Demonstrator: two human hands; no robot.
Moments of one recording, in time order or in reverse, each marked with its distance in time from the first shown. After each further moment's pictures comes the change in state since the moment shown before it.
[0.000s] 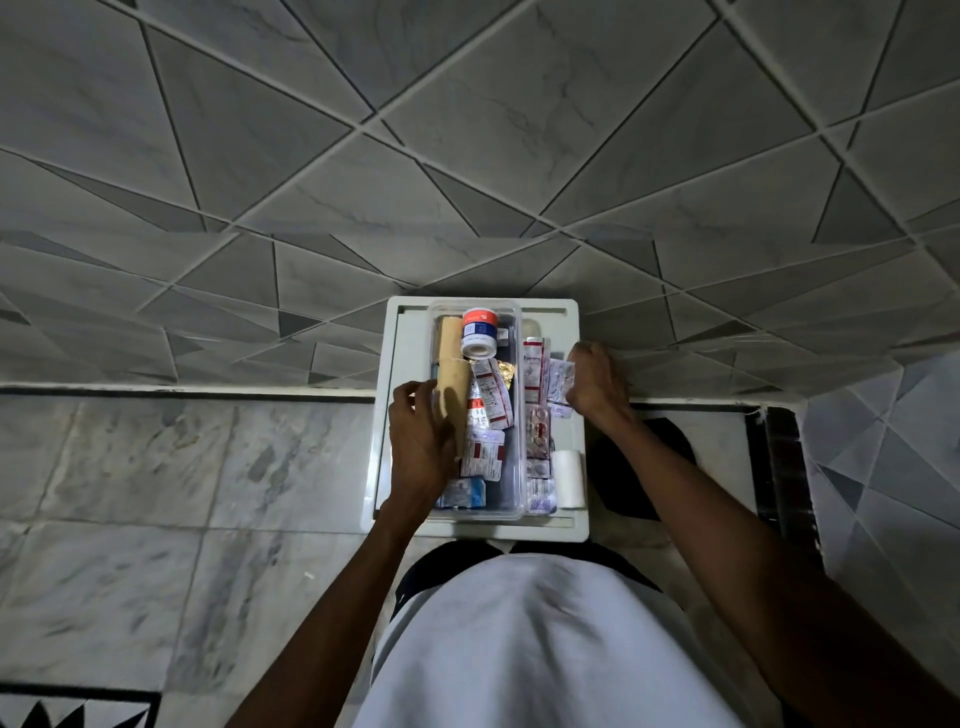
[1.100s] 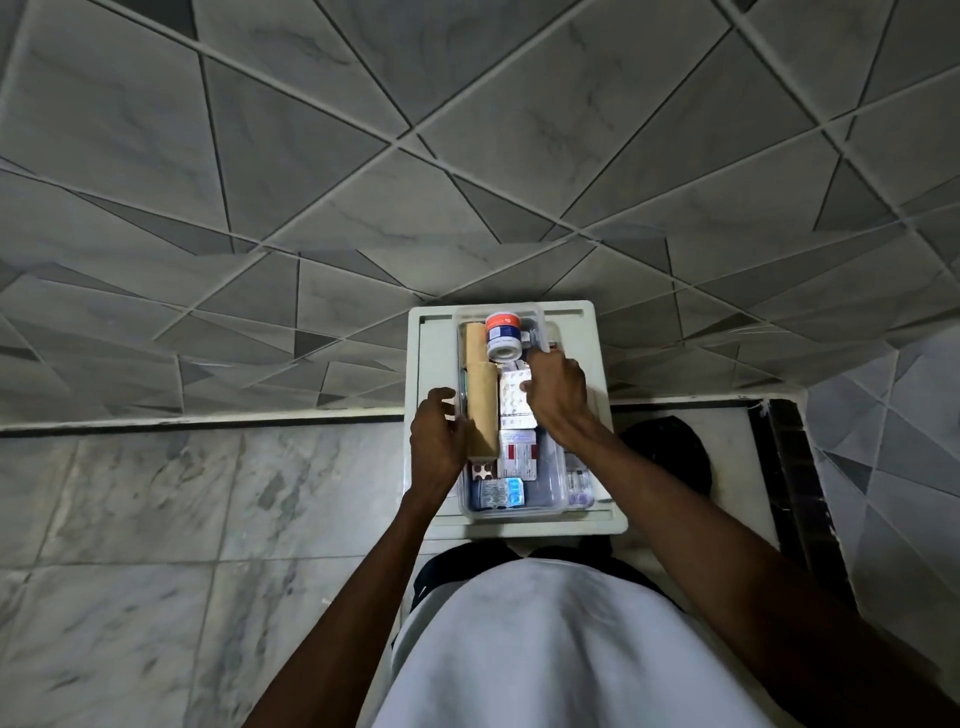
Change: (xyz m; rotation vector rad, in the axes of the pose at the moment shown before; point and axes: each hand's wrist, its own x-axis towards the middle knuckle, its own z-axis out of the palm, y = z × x) left_hand 0.011 -0.039 -0.012 -0.286 -0.076 -0.036; right_hand -0.047 -0.102 0.018 0.114 0.167 -0.077
